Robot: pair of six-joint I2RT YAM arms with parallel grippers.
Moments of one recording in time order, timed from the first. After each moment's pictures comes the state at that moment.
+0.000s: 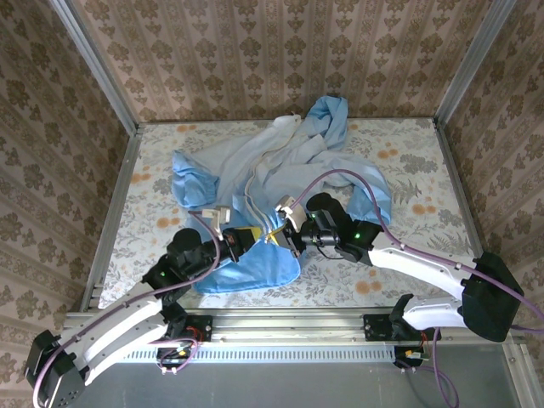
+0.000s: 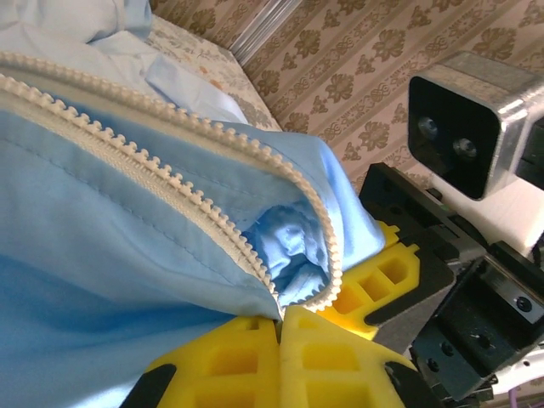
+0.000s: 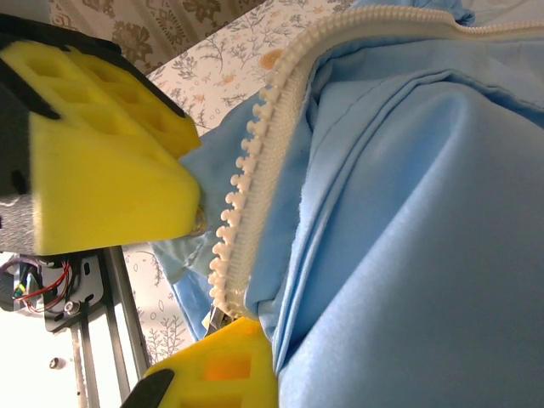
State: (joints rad) left arm -0.79 0.66 0.31 0.22 0.28 -0.76; right arm 0.83 1.26 0.81 -0.09 -0.30 0.13
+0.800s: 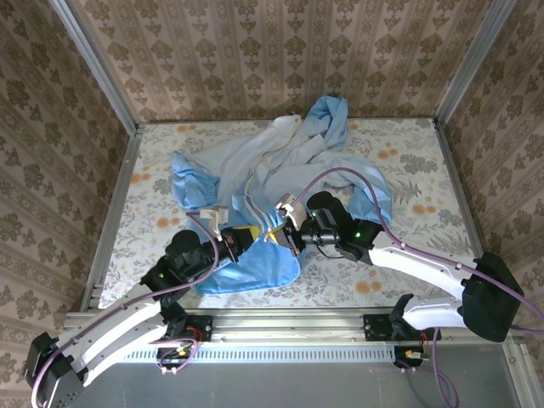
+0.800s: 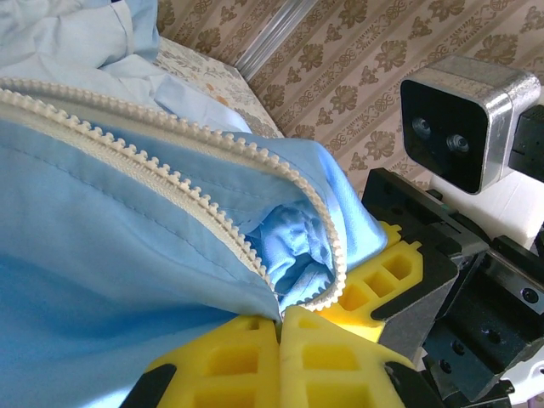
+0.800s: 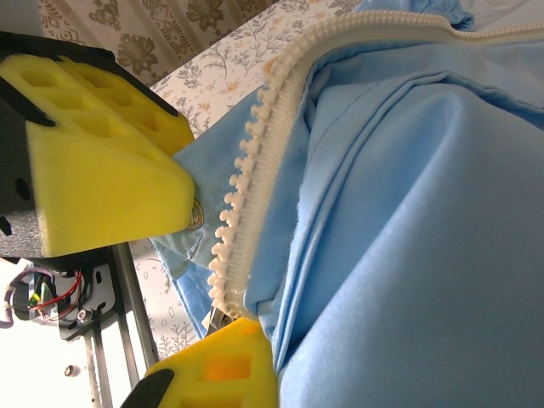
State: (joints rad) left arm -0.81 0.64 0.31 0.21 0.23 -0.73; right arm 0.83 1.26 0.82 -0.09 -0.32 0.16
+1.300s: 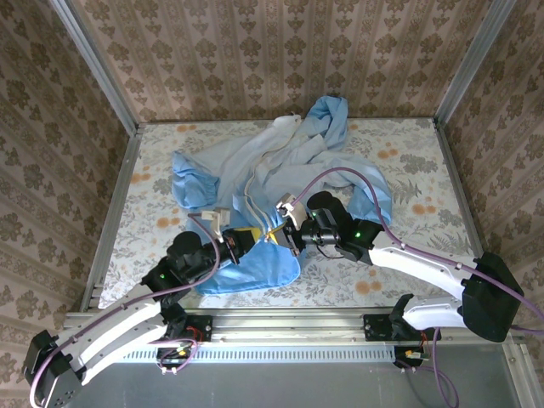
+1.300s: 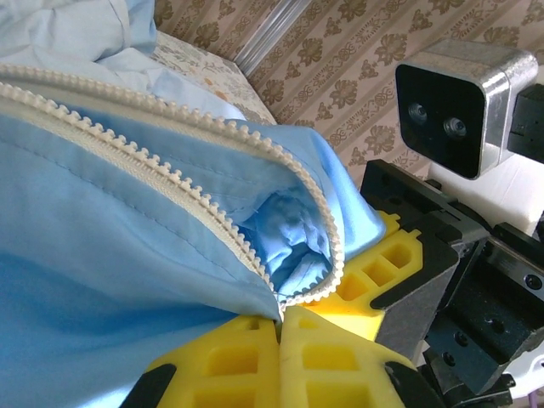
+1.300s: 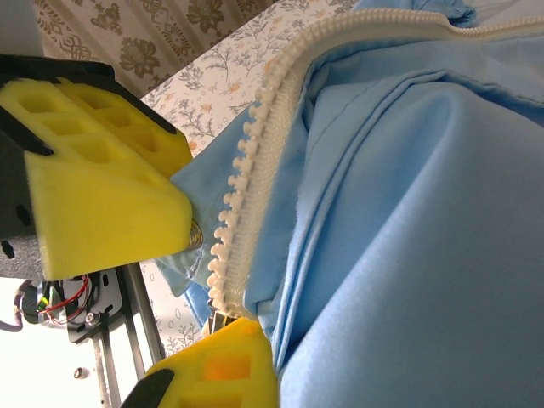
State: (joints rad) left arm -0.83 0.64 0.30 0.20 0.21 -0.72; right arm 0.83 1.26 0.82 -0.09 -0.32 0.19
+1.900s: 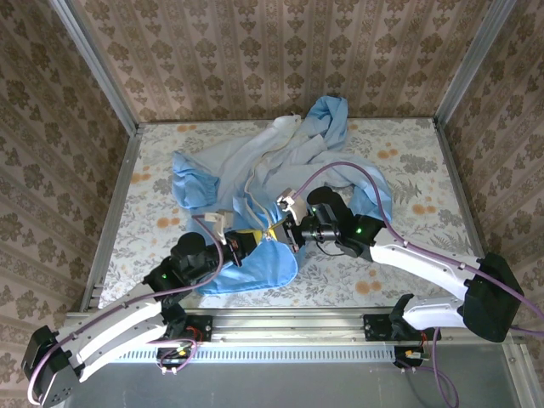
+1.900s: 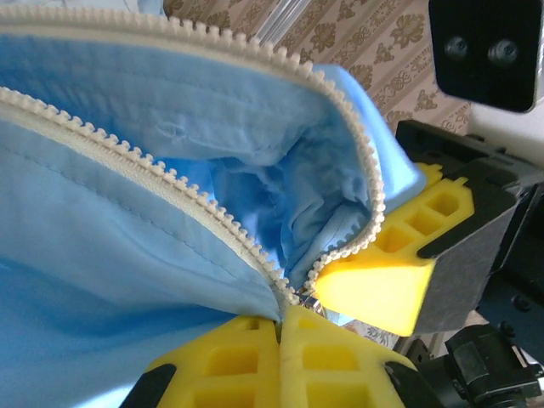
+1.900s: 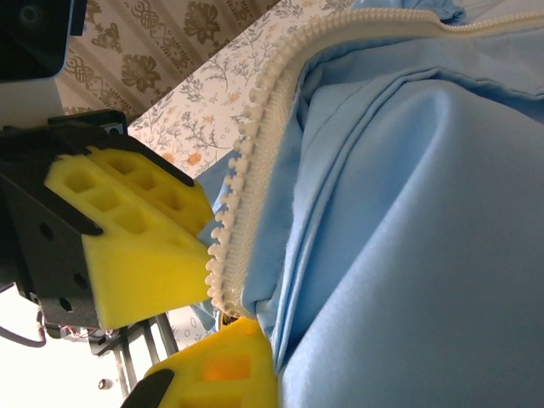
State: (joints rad) left arm -0.87 0.66 0.30 0.18 0.17 -0.69; right arm 0.82 1.26 0.88 -0.16 -0.32 0.25
